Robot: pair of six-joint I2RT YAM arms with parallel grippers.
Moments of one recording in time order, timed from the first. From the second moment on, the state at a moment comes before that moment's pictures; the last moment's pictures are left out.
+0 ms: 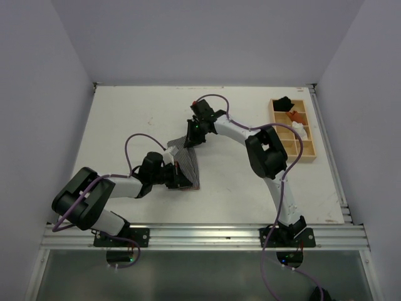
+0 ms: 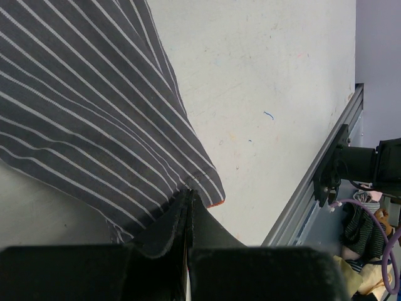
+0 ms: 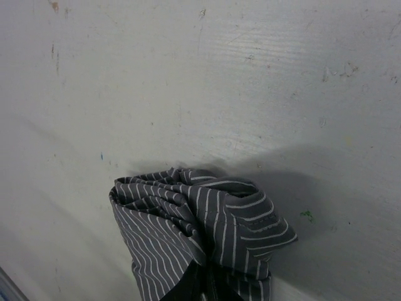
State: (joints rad) left arm -0.51 1.48 0.35 0.47 0.53 -0.69; right arm 0.63 2.31 1.83 -0.52 -0.31 0.64
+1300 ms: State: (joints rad) left arm -0.51 1.48 0.35 0.48 0.53 -0.70; right arm 0.63 2.19 1.78 -0.49 -0.29 0.62
